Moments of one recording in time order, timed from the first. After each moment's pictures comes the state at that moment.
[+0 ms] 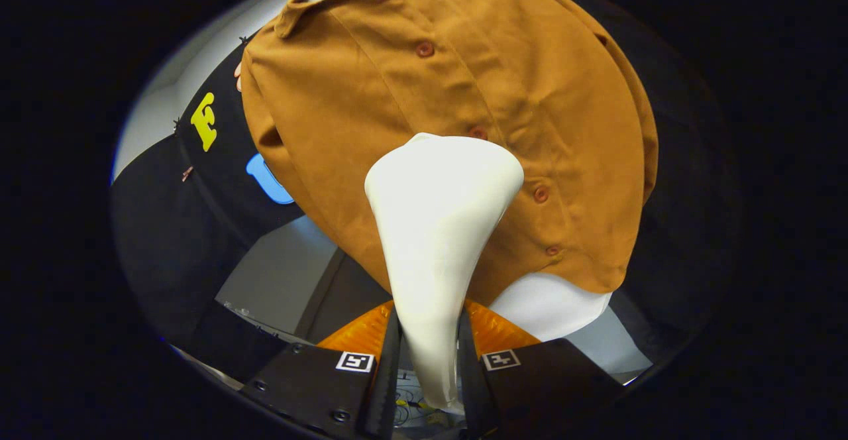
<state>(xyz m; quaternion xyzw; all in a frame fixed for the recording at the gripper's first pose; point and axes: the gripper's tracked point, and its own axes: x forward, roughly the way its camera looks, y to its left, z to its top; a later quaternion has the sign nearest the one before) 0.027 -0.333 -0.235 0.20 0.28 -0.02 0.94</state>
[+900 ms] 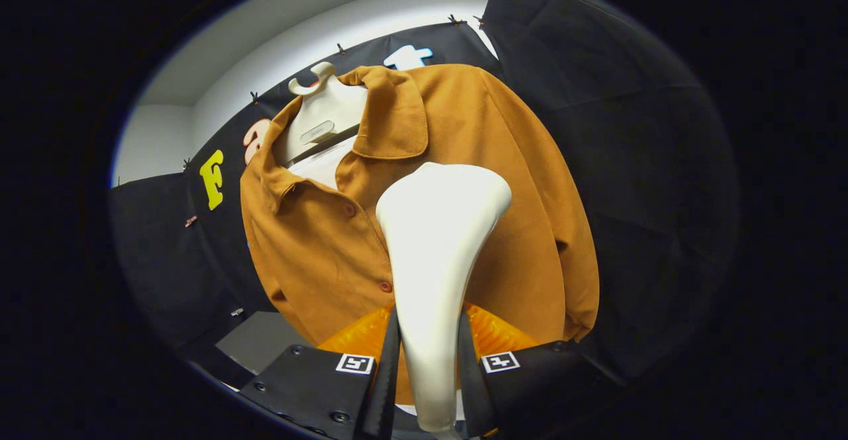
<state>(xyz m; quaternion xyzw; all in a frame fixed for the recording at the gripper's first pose) 0.090 -0.456 -0.078 0.17 0.13 -0.04 0.98</state>
